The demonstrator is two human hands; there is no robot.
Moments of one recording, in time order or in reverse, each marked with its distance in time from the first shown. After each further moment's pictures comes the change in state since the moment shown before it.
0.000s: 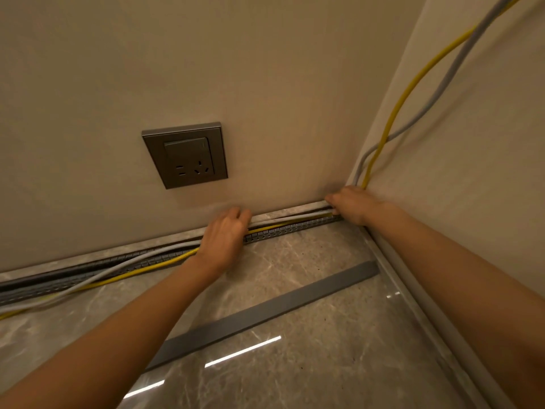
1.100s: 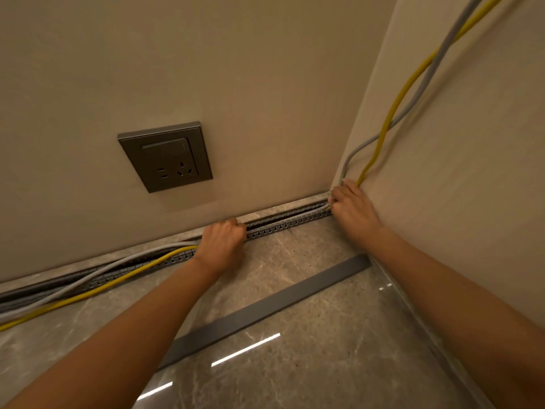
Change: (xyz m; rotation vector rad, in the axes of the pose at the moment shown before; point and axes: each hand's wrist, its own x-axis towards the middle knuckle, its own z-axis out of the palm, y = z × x) left_hand 0.003 0.010 0.009 0.054 -0.105 0.091; right_hand -0.026 -0.005 0.040 -0.213 0.385 0.021
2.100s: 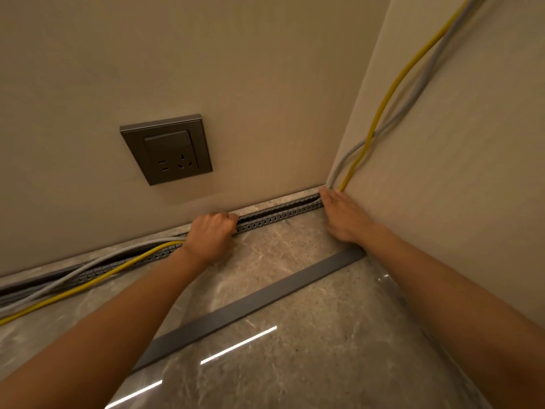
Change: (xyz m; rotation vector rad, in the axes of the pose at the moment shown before) left_hand -0.004 -0.018 -0.001 0.030 -0.028 0.026; right_hand -0.008 -0.013 -0.005 0.376 -0.274 0.198
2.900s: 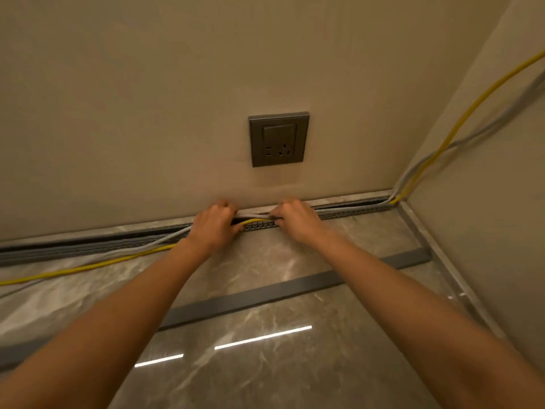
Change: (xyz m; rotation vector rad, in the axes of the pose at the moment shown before) left_hand -0.092 -0.090 -0.018 -0.178 -0.078 -0.380; right_hand 0.007 -0.205 -0.017 0.165 0.041 -0.343
